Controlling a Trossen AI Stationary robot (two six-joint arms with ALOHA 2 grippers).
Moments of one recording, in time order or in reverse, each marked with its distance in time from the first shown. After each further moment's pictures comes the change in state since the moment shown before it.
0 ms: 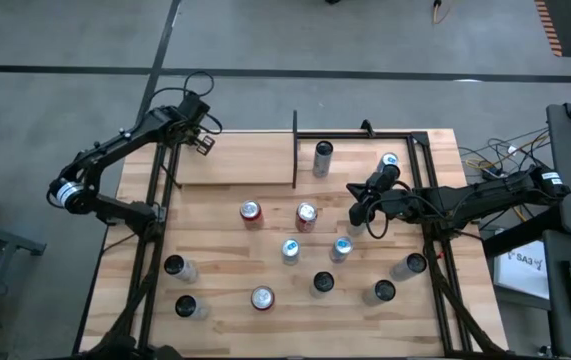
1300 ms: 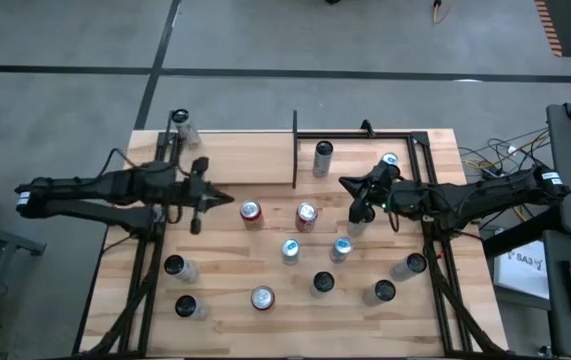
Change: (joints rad) left arm -0.863 -0.613 -0.332 0.538 0.474 0.204; right arm 0.000 0.000 0.092 0.185 -0.063 -0.119
